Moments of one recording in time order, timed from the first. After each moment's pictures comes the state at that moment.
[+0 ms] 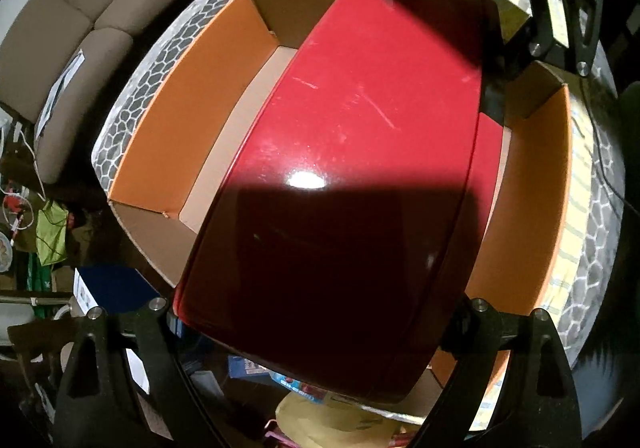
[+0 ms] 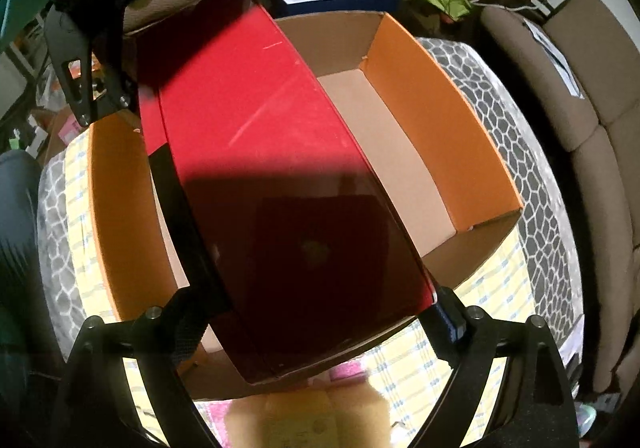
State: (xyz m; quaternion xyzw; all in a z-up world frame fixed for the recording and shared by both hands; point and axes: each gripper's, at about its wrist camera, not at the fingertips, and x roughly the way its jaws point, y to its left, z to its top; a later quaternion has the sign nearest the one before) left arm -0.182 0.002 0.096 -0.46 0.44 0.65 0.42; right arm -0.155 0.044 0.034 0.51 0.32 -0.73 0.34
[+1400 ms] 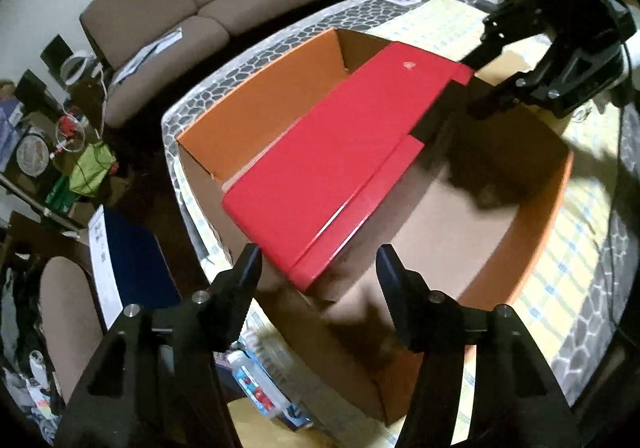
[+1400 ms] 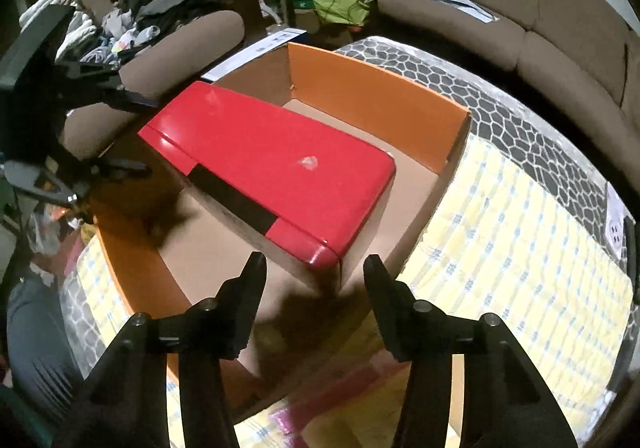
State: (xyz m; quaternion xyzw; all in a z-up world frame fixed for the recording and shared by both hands) left arm -0.147 -0.047 0.131 -0.41 0.30 0.80 0.32; right arm -0.124 0.086 0.044 0.48 0.10 -0.83 0.25
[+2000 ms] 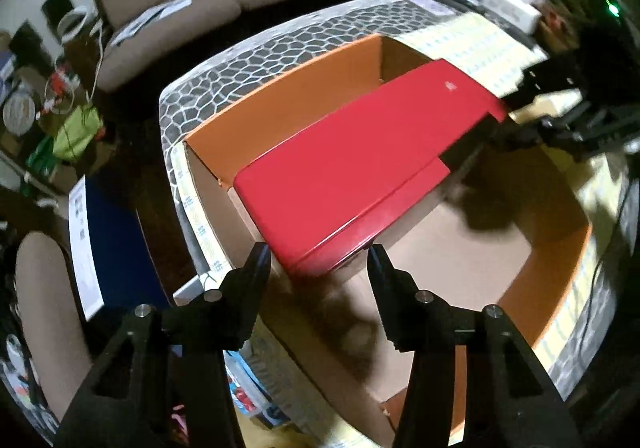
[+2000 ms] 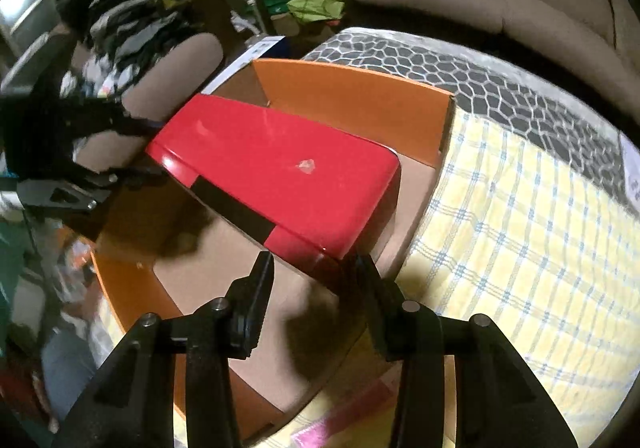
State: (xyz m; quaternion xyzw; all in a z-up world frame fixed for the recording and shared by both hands) left arm -0.219 -0.038 0.132 -0.48 0.25 0.78 0.31; right arm -0.162 0.109 0.043 0.51 -0.01 -0.83 0.23
